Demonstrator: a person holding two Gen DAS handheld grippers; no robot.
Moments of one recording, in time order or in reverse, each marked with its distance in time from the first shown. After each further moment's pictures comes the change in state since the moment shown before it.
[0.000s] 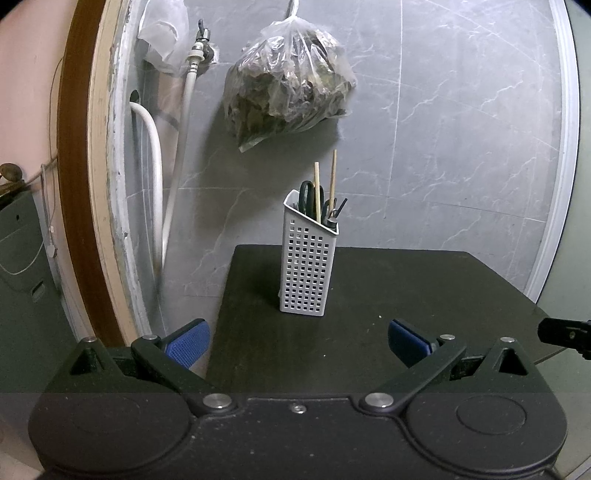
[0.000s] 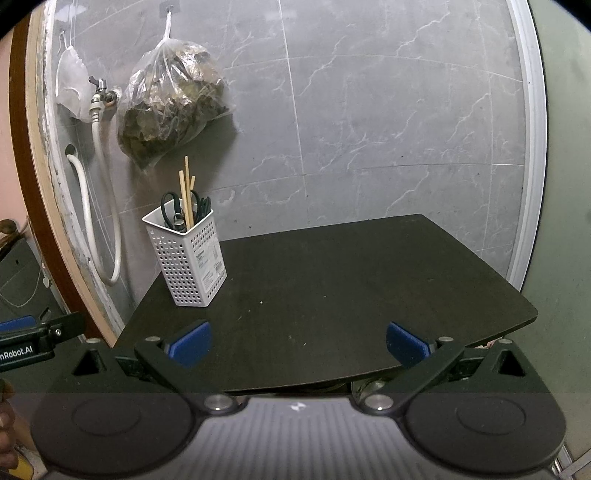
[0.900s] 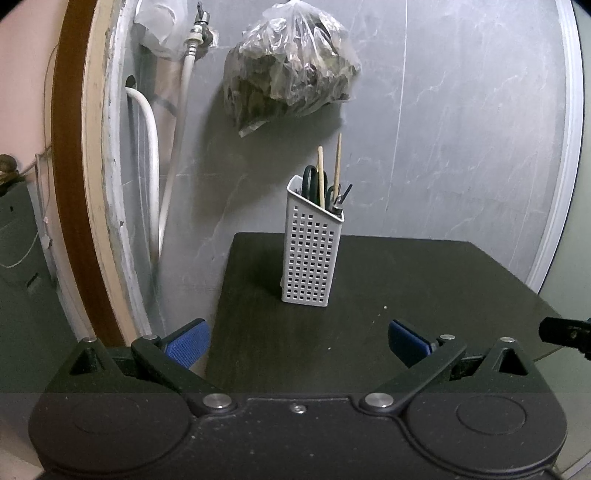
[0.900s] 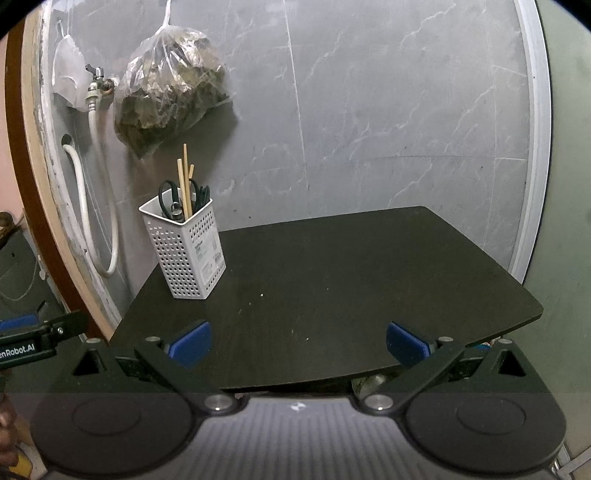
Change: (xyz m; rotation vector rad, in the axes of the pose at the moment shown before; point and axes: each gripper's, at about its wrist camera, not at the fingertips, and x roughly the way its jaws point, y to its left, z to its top) left arm 0.021 0.001 0.000 -0.005 0.049 0.009; right arm 0.014 0.006 -0.001 -0.009 0.034 -0.007
